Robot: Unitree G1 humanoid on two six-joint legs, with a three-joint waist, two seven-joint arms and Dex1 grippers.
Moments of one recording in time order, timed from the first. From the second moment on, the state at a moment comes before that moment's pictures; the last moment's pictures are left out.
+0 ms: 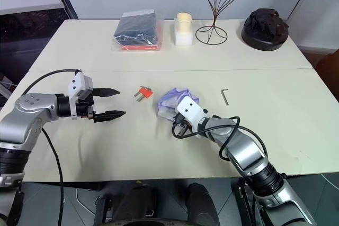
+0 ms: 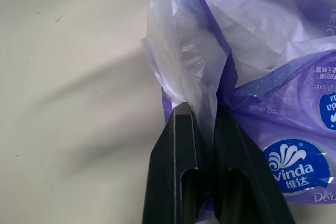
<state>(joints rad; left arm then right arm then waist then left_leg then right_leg) -0.40 0.81 0.02 -0.02 -0.43 0.43 -1.14 -0.36 -0.54 0.36 -0.39 0.23 0.83 0.46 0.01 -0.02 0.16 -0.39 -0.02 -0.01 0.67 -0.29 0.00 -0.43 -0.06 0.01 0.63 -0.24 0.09</state>
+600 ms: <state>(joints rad) -0.40 0.77 0.03 -0.02 -0.43 0.42 -1.10 -0.36 -0.90 -0.04 -0.23 -0.07 0.80 0.30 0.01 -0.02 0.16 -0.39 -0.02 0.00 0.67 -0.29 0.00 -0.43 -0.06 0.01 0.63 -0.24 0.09</state>
